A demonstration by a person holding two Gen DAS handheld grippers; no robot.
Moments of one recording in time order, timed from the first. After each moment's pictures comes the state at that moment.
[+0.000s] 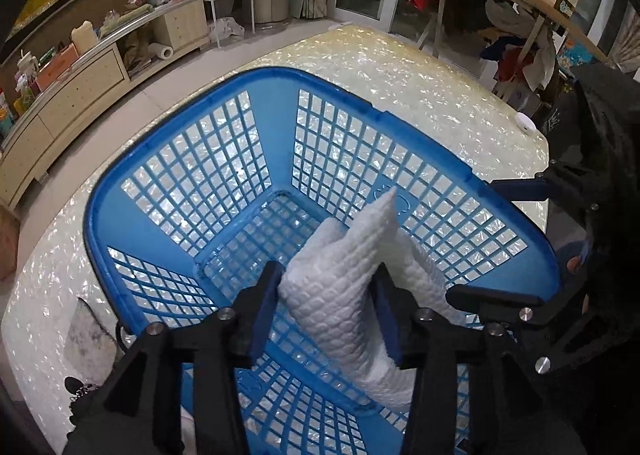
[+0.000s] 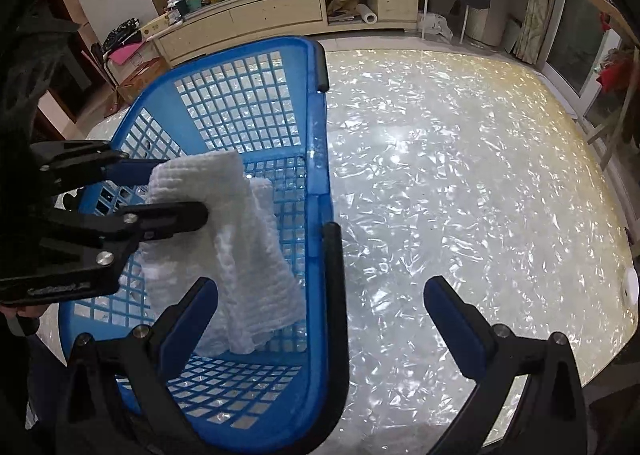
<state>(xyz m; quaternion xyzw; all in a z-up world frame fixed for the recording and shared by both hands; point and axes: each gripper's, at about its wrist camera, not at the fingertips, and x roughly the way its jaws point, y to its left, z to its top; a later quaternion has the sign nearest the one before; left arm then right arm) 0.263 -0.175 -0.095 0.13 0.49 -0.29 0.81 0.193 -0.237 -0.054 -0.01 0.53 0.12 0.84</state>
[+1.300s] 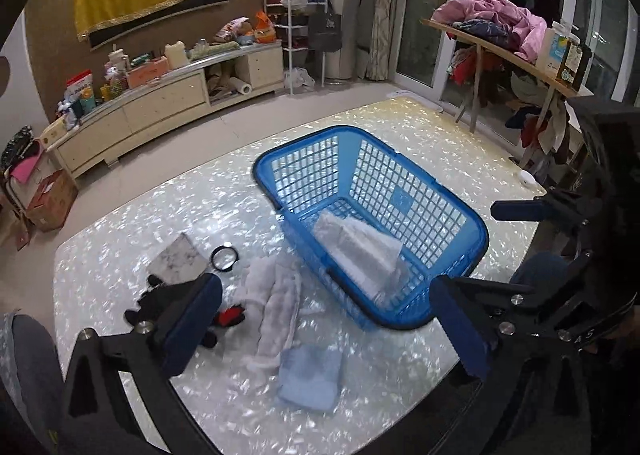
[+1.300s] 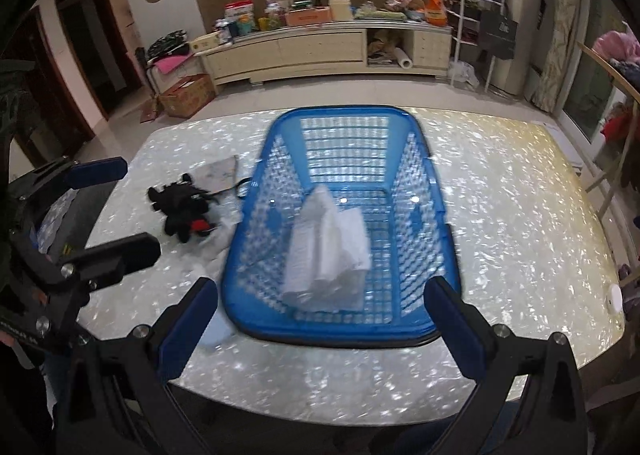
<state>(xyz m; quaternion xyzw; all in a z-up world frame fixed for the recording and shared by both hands) 0.124 -0.072 0.003 0.07 0.40 -0.18 0.90 0.116 -0.172 0.020 -0.03 0.47 0.16 0.87</state>
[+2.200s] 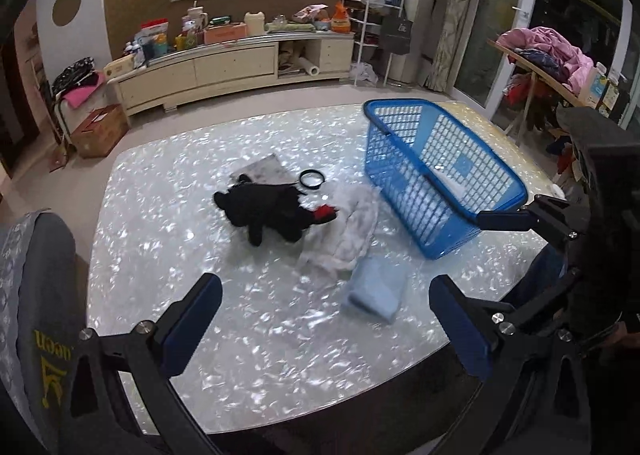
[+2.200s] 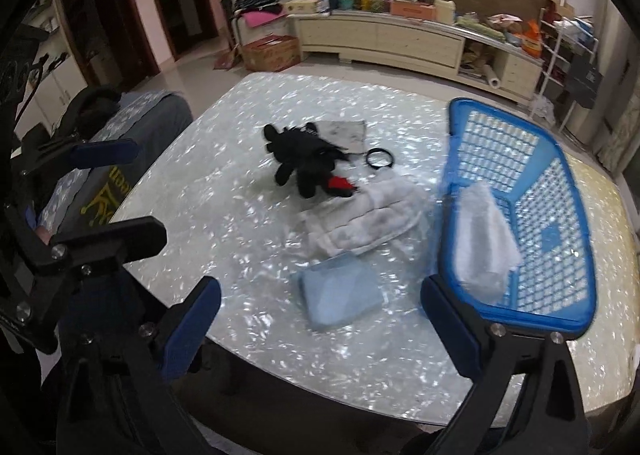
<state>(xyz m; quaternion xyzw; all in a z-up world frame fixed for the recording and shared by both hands) 0.032 0.040 -0.024 -0.01 0.42 -0.08 0.90 0.074 -0.049 -0.012 -0.12 0.47 0.28 0.83</state>
